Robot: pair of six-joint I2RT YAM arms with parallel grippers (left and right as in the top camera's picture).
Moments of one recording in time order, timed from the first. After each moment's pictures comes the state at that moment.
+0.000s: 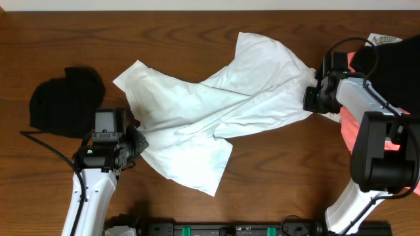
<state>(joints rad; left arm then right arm) 0.01 1.08 0.73 -0.81 0.00 -0.64 -0.06 1.95 1.24 -0.67 -0.01 0.16</state>
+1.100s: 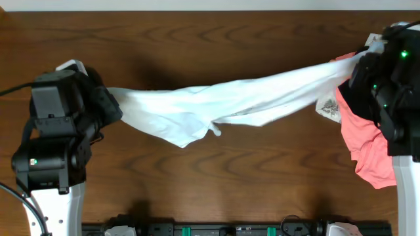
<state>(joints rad) 0.06 1.07 1.36 -1.05 0.01 -0.40 -0.06 1.20 1.42 -0.75 0.08 0.11</state>
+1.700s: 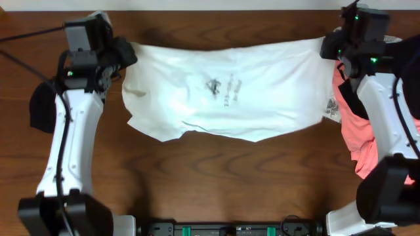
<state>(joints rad) 0.06 1.56 1.41 -0.54 0.19 -0.38 -0.06 1.72 1.43 -0.38 -0.04 0.11</state>
